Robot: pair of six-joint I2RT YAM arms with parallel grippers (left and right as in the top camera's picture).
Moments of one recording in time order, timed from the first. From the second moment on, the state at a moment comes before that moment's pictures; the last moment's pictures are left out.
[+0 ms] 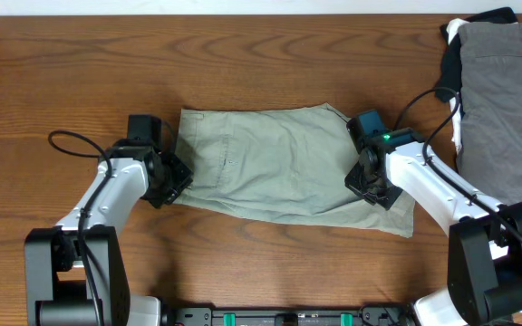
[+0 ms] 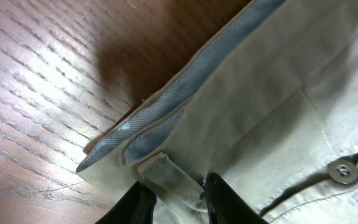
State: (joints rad) left arm 0.01 1.61 0.86 -0.66 0.20 -0.77; right arm 0.32 1.70 1.02 -0.92 0.09 1.02
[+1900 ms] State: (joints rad) left arm 0.01 1.30 0.85 -0.50 0.26 -0.70; right arm 0.31 1.70 1.30 -1.05 0.13 0.75
